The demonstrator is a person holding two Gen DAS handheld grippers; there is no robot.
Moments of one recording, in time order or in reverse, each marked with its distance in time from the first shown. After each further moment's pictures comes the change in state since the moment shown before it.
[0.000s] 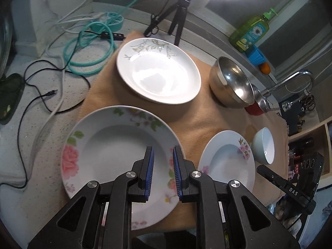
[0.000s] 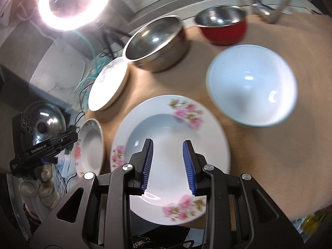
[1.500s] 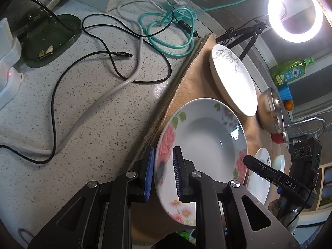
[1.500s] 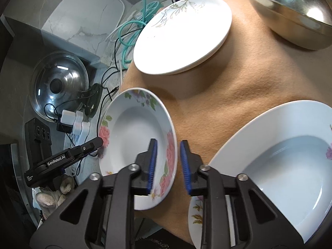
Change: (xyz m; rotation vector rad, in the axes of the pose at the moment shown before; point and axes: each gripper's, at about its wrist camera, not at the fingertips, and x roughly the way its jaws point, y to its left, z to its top) left arm -0.001 0.125 -0.026 -0.291 0.002 0.007; right arm 0.140 0.133 0.004 -0.196 0.293 0.177
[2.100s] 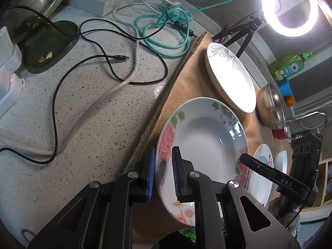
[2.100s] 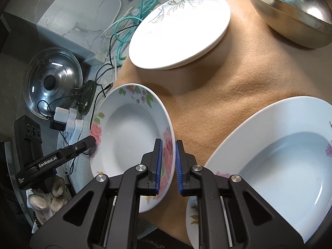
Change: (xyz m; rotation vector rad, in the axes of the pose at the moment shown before) left arm -0.005 -0.010 -0.003 0.038 -0.013 0.021; right arm 0.005 0.002 -0.003 -0.006 -0.002 -0.050
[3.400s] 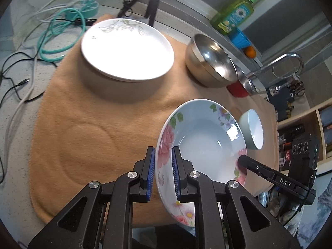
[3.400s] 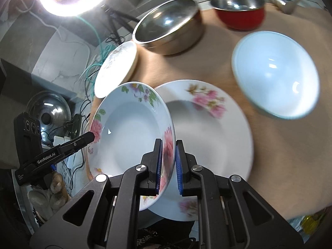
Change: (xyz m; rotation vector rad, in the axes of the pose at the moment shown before) left arm 0.030 -0.150 -0.031 0.320 0.110 -0.134; right arm -0.138 -0.104 -0.065 0.227 -0.197 -0.091
